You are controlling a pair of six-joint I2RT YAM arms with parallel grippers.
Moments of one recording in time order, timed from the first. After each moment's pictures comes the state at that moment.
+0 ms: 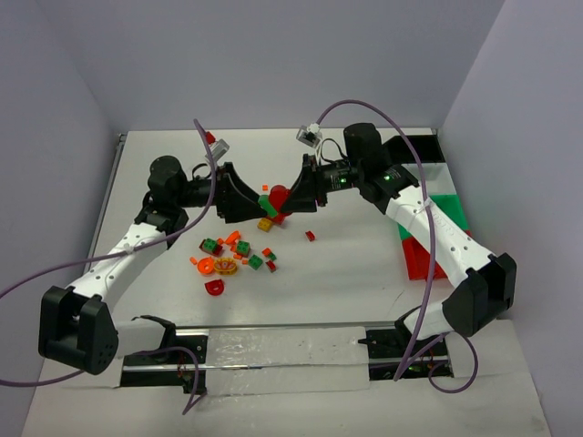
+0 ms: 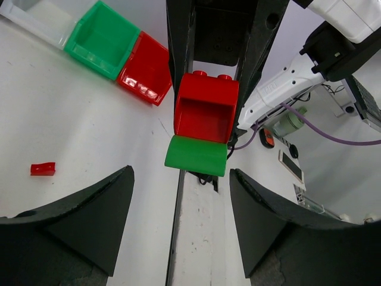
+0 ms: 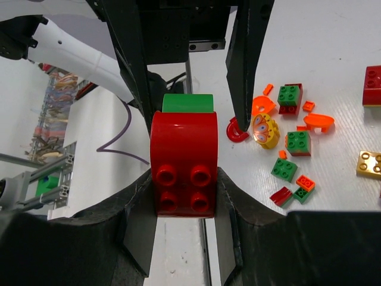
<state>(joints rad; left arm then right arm) -0.35 1.25 0.89 0.39 1.15 -0.65 0.50 1.41 1.35 -0.37 -1.05 0.18</state>
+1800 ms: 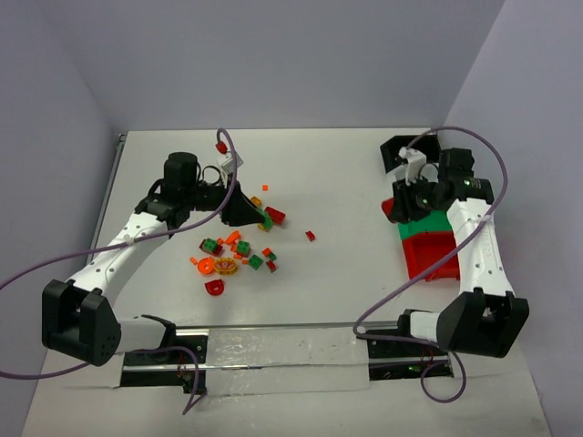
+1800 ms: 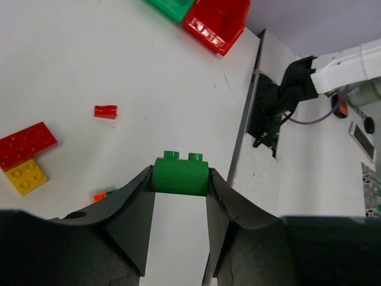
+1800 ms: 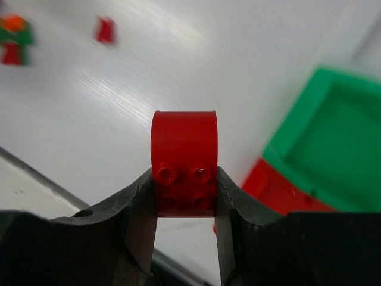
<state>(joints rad) -0.36 1.30 1.01 -0.23 0.98 -0.10 -0.18 1.25 1.21 -1.02 -0.52 -0.48</state>
